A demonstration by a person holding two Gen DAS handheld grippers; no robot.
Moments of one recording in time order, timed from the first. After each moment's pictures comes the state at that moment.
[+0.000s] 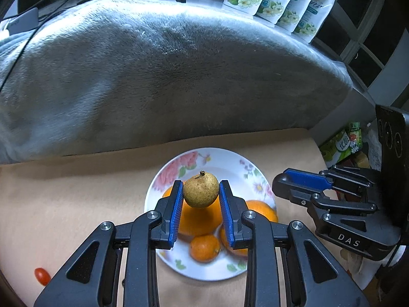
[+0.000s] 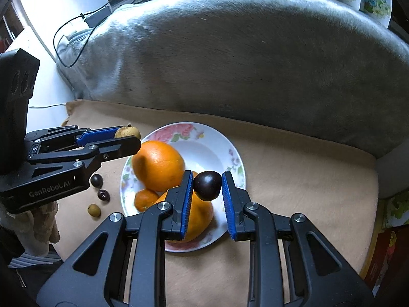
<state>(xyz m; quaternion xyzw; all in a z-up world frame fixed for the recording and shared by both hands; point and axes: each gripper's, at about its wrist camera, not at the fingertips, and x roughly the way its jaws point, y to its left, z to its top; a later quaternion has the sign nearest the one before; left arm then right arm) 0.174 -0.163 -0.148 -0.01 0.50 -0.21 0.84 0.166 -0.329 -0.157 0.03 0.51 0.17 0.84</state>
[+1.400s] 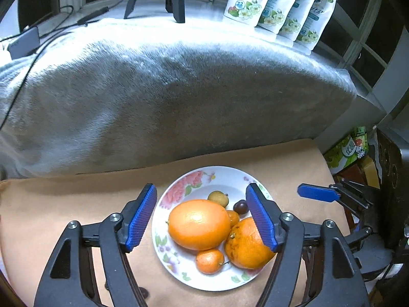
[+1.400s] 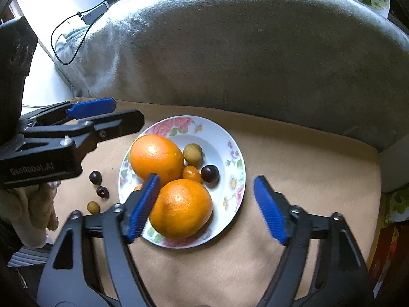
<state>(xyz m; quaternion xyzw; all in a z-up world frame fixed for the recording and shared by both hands) 0.177 -0.166 -0.130 0.00 0.47 -0.18 0.86 0.160 -0.328 -0.156 0.04 0.51 0.17 0.84</state>
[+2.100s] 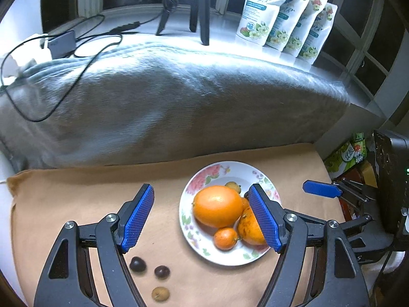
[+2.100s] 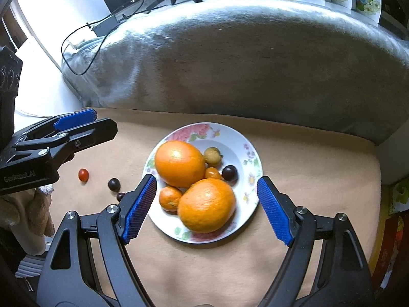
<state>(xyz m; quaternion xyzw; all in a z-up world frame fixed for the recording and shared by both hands) 0.144 -0.123 -0.100 -0.01 0.46 -0.16 0.88 0.141 -0.313 -0.132 0.07 0.50 0.16 0.85</state>
